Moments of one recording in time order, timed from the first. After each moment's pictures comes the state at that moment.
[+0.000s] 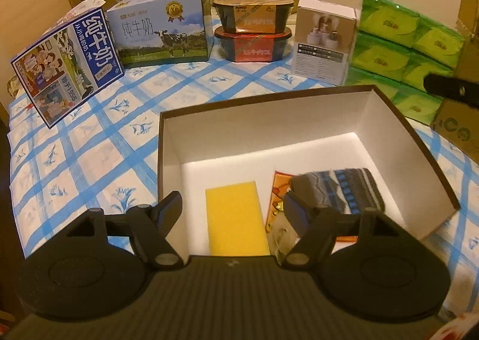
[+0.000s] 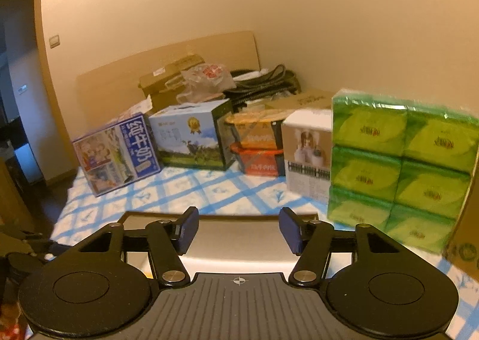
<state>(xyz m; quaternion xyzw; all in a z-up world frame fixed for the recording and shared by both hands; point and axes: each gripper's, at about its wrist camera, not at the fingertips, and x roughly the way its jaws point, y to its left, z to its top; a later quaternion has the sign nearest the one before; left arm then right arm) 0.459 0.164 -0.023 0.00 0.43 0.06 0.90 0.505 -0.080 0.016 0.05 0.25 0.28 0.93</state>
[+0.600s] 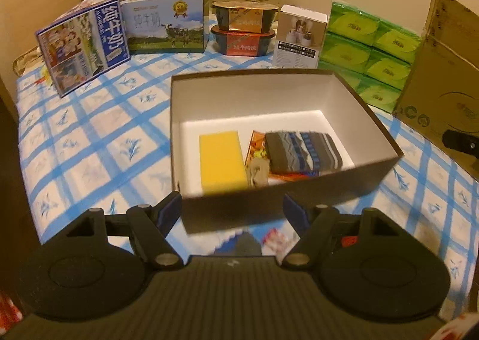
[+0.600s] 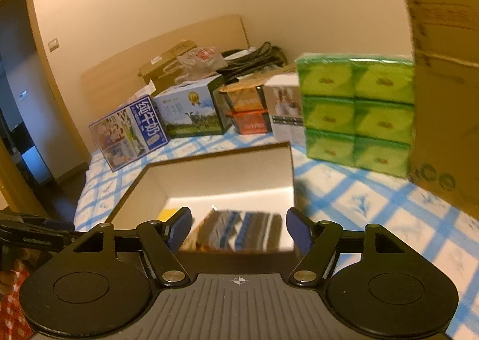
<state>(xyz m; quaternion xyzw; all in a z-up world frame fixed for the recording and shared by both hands) 0.325 0.154 0.003 -0.04 0.42 0.04 0.91 0.381 -0.163 0.018 0.09 0.30 0.27 0.91</state>
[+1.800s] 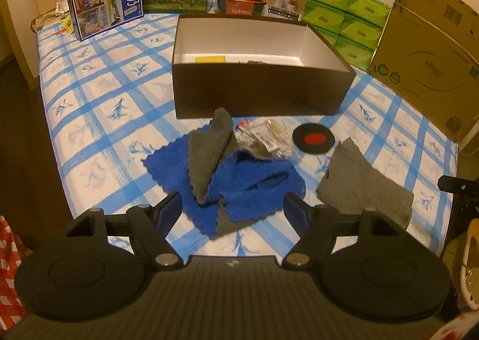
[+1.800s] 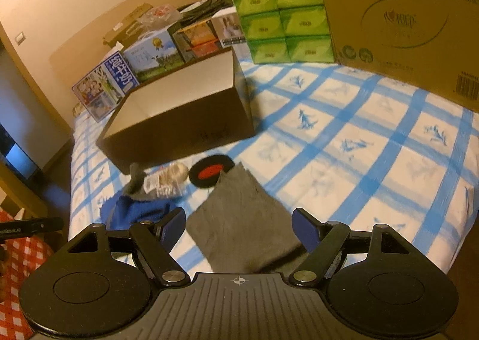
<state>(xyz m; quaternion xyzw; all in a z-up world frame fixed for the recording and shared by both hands) 0.159 0.098 -0.015 -0.07 0.44 0.05 0.89 0.211 -0.250 -0.020 0.13 0.42 0.20 0.88</state>
